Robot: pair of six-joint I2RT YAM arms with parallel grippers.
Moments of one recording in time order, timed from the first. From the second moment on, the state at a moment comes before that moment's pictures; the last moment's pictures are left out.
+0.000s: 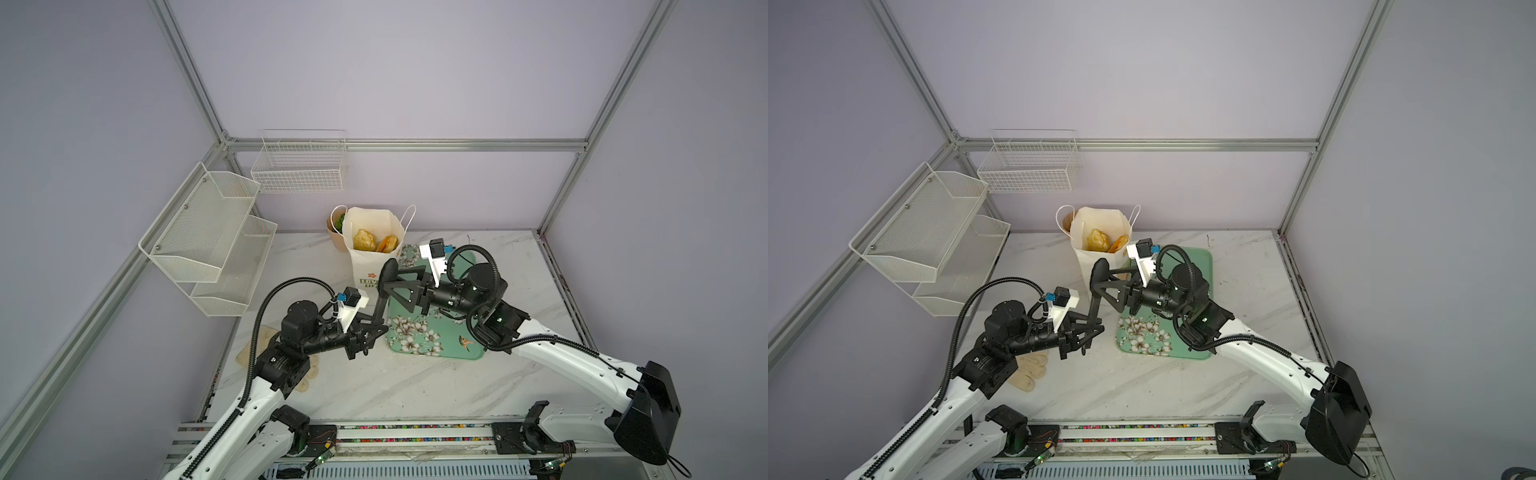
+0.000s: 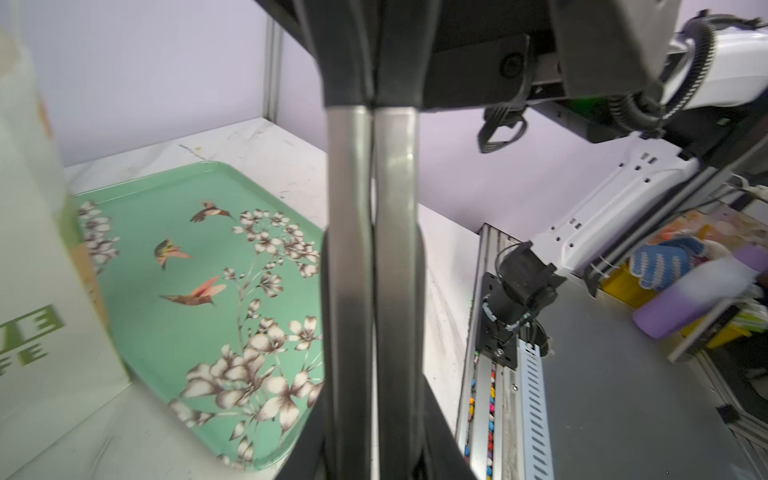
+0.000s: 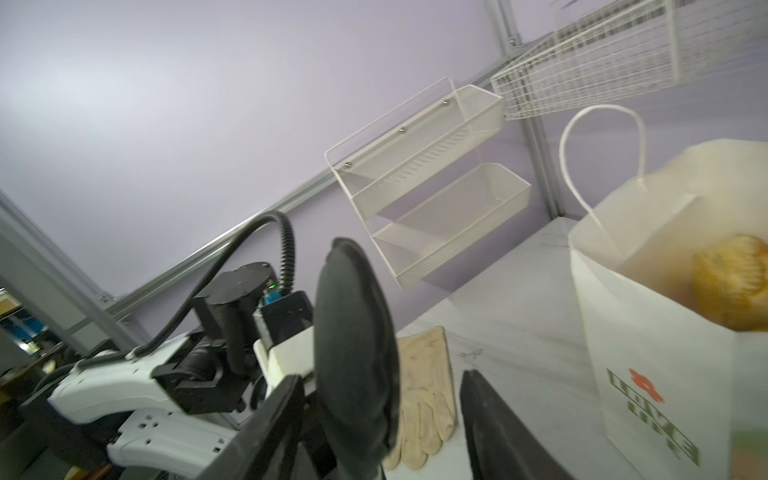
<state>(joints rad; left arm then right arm) -0.42 0.73 0.64 -0.18 0.70 -0.12 0.82 1.29 1.03 0.33 -0.42 0.53</state>
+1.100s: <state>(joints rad) -0.42 0.64 0.64 -0.53 -0.09 -0.13 0.76 2.00 2.09 -0.71 0.35 0.62</state>
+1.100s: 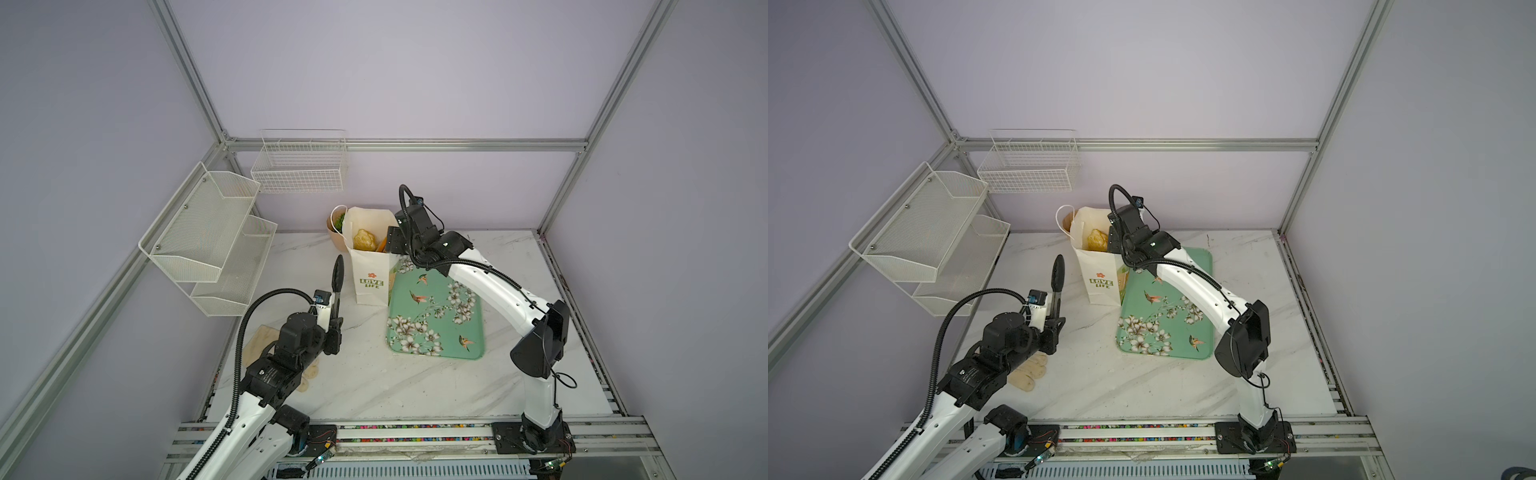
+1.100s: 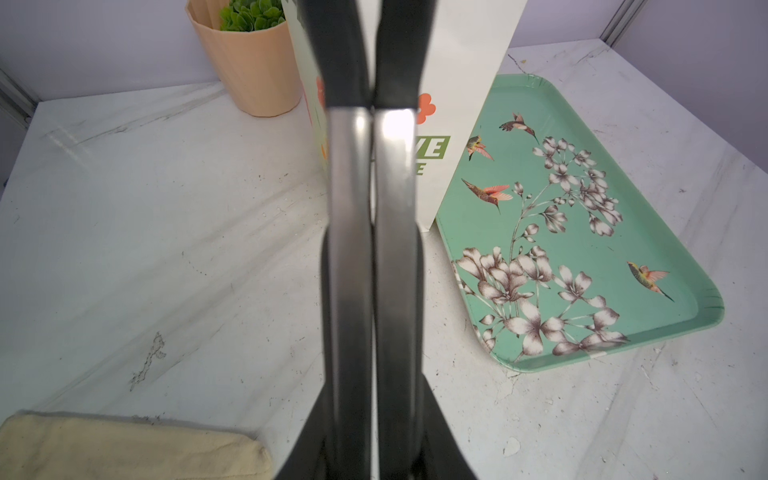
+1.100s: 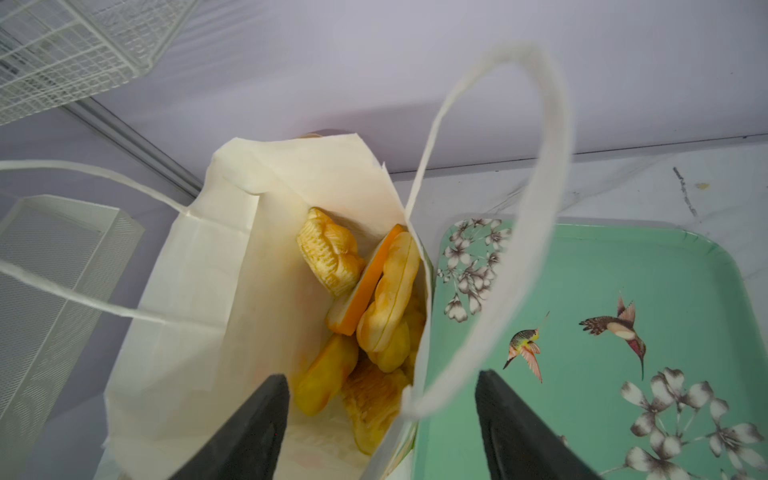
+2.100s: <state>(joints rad) -0.42 0.58 0.64 -0.51 -0.12 -0.09 0.71 2.15 2.29 -0.81 0.29 0.52</state>
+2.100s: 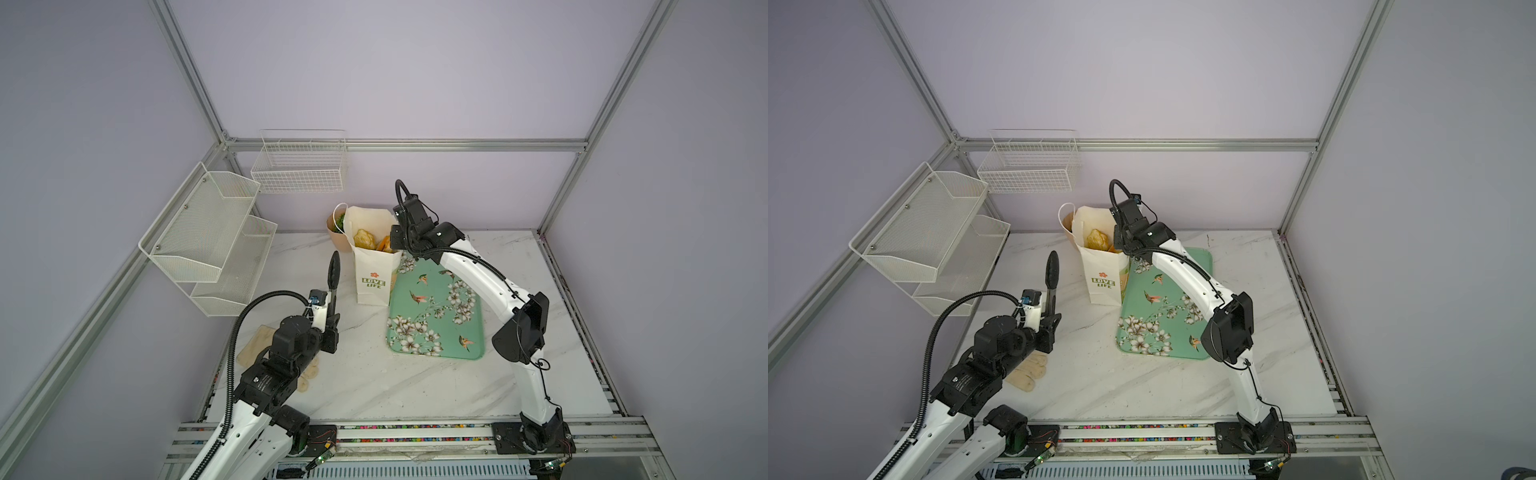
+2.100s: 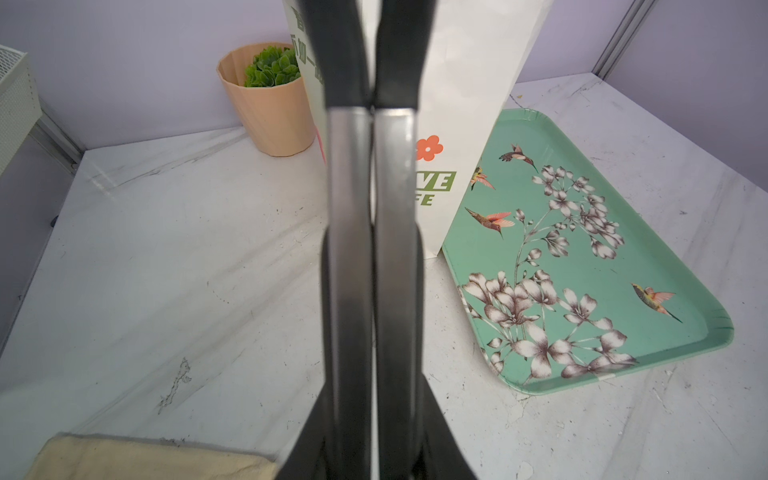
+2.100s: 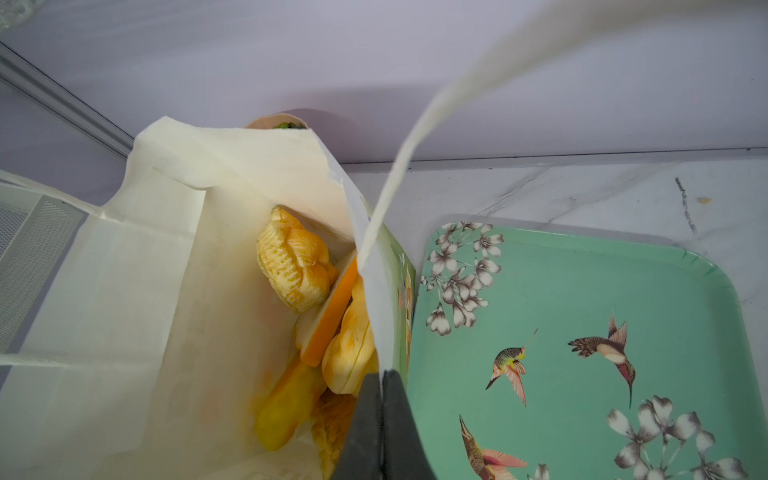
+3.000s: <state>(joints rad) -0.42 0.57 0.64 -0.53 -0.16 -0.07 0.71 1.95 2.33 -0.73 0.24 0.23</state>
